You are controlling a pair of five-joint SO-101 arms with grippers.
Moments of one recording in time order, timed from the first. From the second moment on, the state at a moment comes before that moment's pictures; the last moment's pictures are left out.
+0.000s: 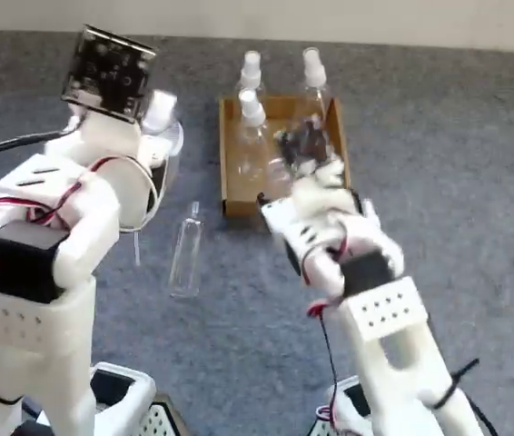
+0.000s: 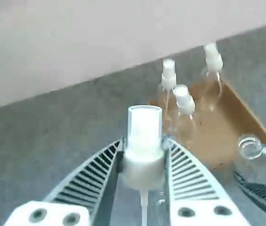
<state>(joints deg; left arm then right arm) 7.2 -37.1 -4.6 79.1 -3.0 -25.5 -47.8 48.1 40.0 10.6</state>
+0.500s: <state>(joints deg) 20.7 -36.5 -1.5 58.1 9.4 -33.0 -73.9 72.7 28.3 5.7</state>
